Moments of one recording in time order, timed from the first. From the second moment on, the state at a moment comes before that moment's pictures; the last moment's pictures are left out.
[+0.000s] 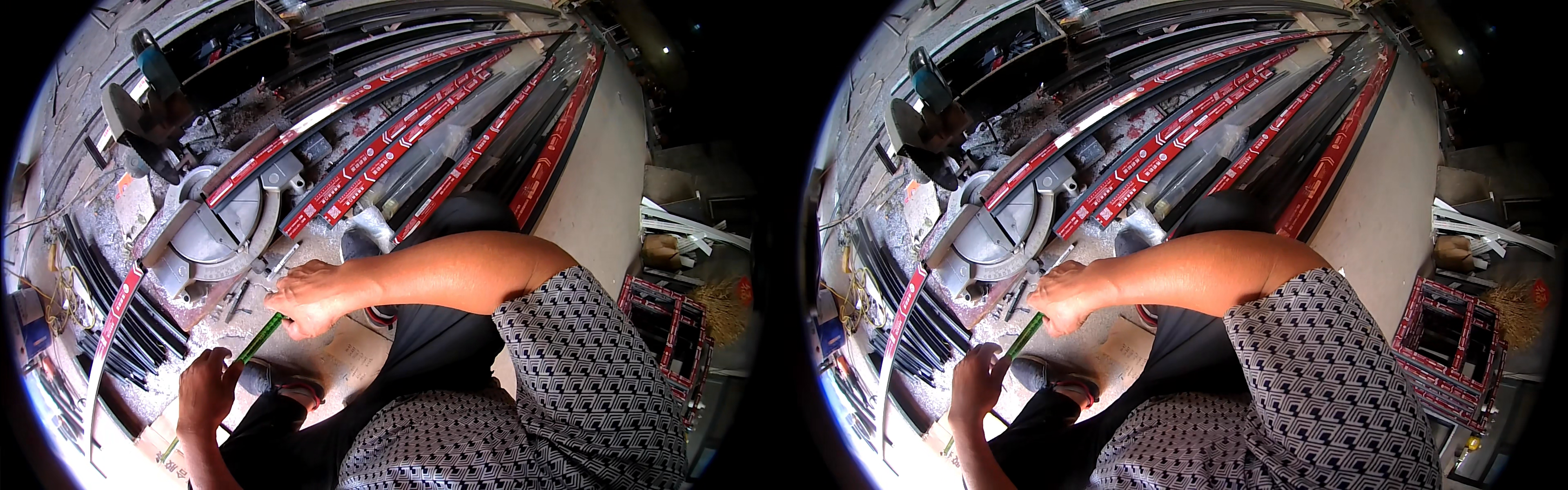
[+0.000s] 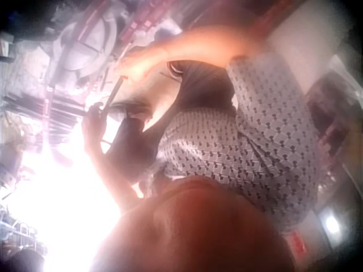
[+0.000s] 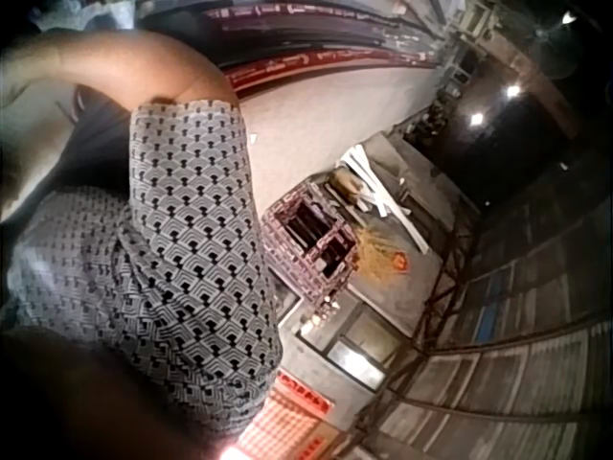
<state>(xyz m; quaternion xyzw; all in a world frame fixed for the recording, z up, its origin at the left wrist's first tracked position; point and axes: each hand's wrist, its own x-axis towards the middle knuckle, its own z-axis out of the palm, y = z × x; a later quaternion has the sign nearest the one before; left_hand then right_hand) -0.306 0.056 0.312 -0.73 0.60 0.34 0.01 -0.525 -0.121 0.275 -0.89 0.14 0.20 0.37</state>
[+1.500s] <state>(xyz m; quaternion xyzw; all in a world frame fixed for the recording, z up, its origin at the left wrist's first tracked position) -0.310 0.053 0.312 -0.72 0.60 0.35 0.01 -0.525 -0.123 0.275 -0.89 0.13 0.21 0.38</state>
